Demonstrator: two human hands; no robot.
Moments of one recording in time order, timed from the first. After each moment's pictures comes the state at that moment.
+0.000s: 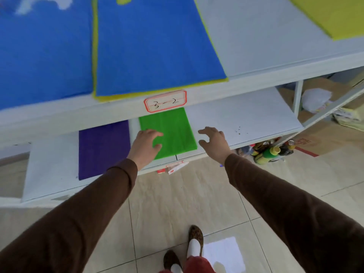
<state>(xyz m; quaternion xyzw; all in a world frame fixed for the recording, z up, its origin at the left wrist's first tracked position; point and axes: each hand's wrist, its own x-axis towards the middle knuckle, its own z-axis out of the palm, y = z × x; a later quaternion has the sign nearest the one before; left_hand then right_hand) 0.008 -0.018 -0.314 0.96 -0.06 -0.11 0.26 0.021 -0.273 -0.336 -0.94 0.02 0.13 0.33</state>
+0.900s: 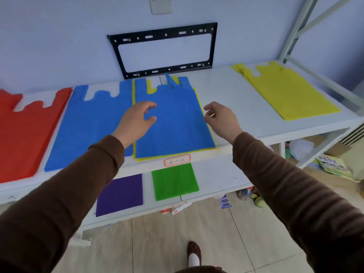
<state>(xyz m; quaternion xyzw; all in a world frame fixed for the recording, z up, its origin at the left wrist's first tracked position) 0.081 0.010 -0.033 0.94 -0.09 0.08 0.31 0.096 -0.265 -0.041 -0.93 -0.02 -0.06 0.36</state>
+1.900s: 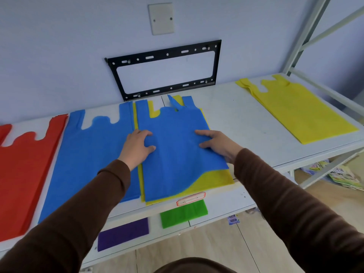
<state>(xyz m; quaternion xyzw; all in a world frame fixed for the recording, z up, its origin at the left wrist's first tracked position) 0.171 0.052 -0.076 0.97 -0.03 0.00 0.25 0.164 -0.229 -0.055 -0.72 0.07 0.20 0.66</state>
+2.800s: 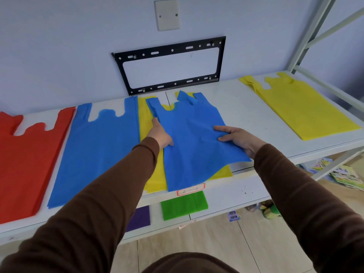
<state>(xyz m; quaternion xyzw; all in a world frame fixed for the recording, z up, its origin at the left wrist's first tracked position) 0.177 -0.019 -0.048 0.88 0.15 -0.15 0.41 0.159 -0.288 -0.057 -0.65 0.13 0.25 0.70</state>
